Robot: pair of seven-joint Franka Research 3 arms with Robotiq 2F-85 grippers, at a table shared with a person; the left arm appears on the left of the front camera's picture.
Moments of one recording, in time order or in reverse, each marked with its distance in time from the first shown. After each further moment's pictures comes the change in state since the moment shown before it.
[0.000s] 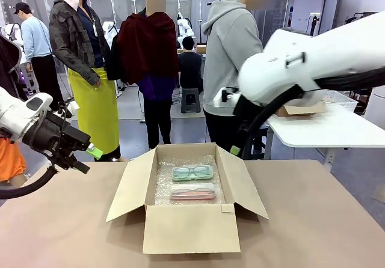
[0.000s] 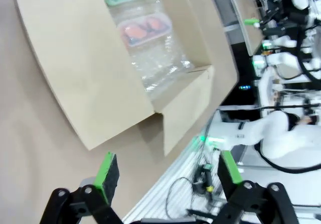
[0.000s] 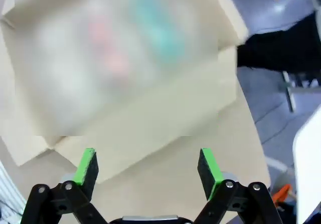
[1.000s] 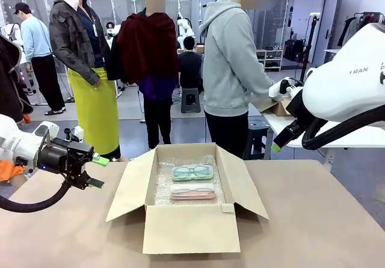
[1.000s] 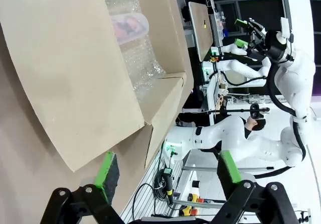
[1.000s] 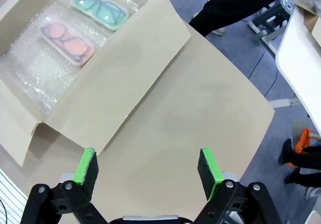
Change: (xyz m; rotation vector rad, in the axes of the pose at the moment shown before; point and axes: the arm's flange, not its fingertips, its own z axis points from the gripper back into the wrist) left arm -0.001 0.073 -0.042 -0.271 -0.002 0.136; right arm -0.101 0.012 0.058 -0.151 -0.097 -0.341
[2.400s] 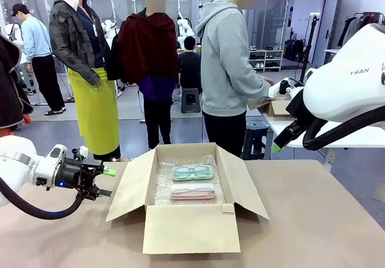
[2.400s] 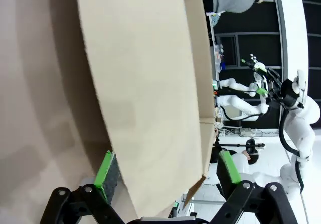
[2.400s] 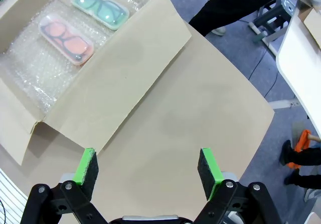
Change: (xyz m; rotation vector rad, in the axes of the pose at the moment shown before) left arm 0.036 0.109 -0.019 -0.015 -0.147 0.095; right arm 0.000 -0.001 0.000 0.003 0.001 0.008
